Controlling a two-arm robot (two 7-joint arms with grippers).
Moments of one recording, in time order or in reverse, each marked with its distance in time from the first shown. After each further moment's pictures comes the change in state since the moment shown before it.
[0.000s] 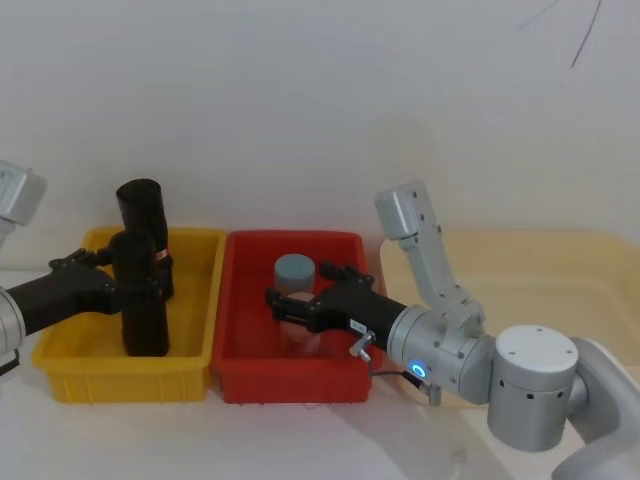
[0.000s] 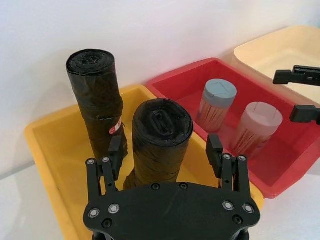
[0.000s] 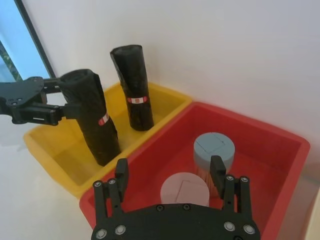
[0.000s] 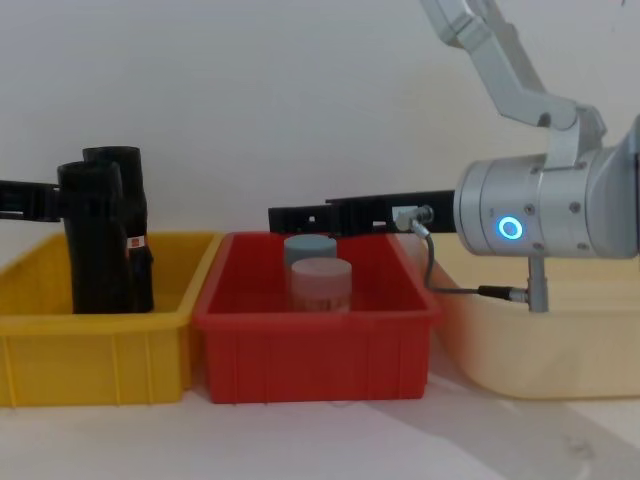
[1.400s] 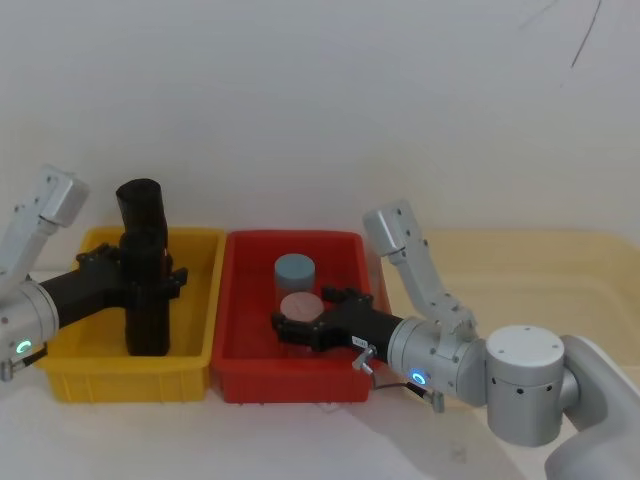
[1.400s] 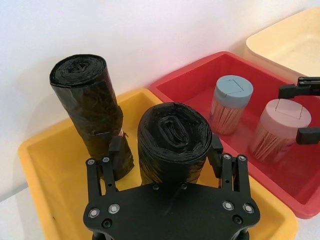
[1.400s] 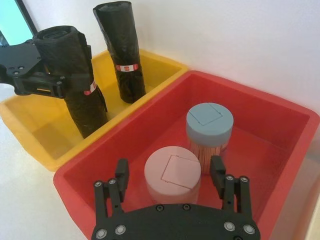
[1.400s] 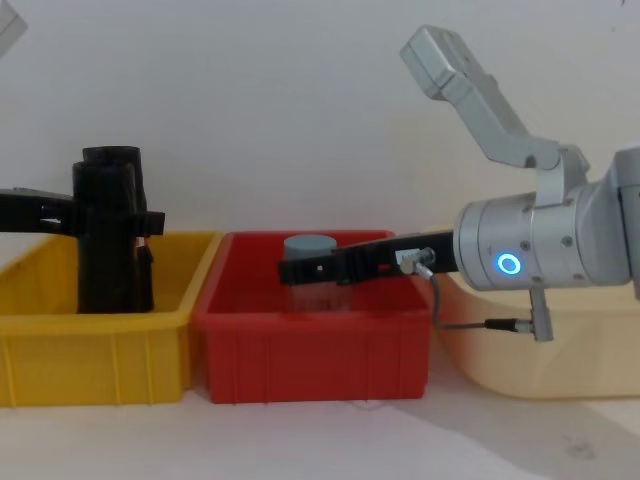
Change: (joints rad) left arm -0.097 -0.037 0.104 0.116 0.081 -0.079 0.020; right arm 0.048 -0.006 -0.022 0.117 -0.039 0.020 0.050
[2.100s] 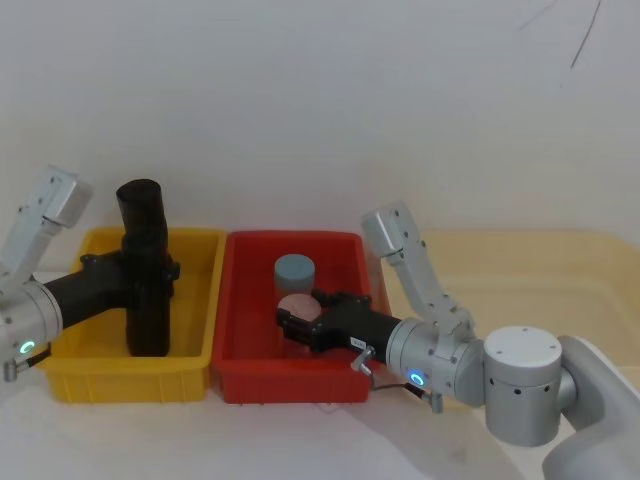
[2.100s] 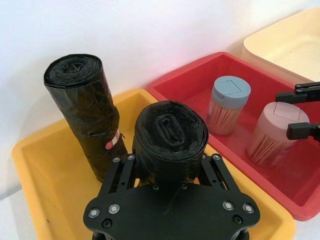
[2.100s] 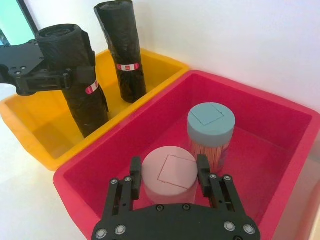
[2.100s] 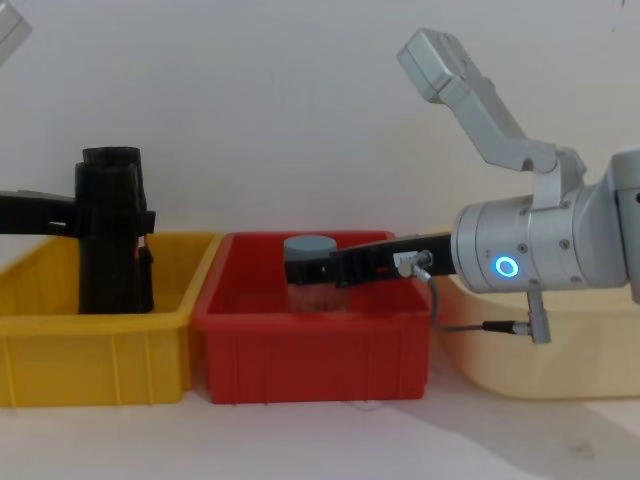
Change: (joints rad) left arm -0.006 -0.005 0.006 0.010 -0.005 -0.001 -0.003; right arm 0.004 -0.004 -0.003 0.012 -0.004 -0.007 0.006
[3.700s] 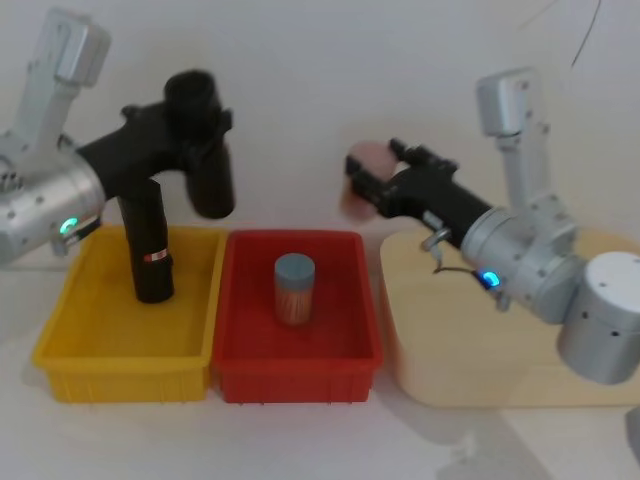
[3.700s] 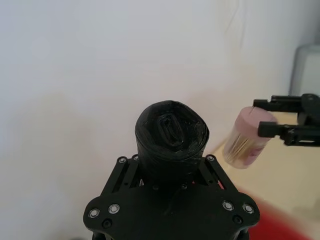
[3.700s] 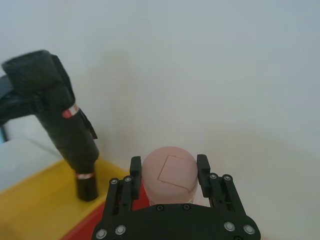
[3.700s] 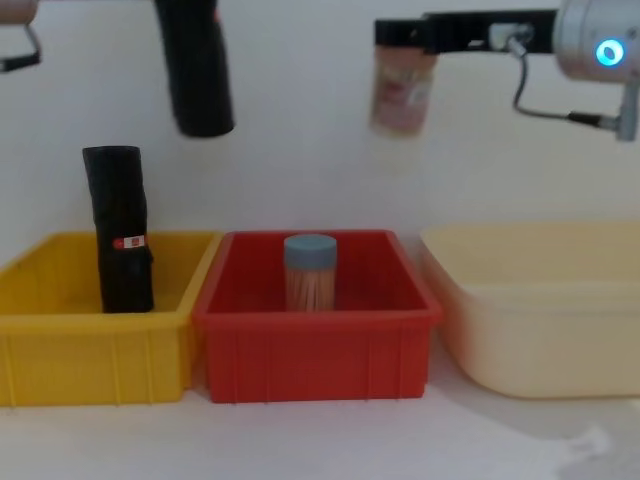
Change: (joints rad) left arm -0.144 -0.074 -0.007 -0.143 -0.011 -0.074 0.015; right arm -0.015 0.063 0.149 -0.279 0.002 -0.083 -0.128
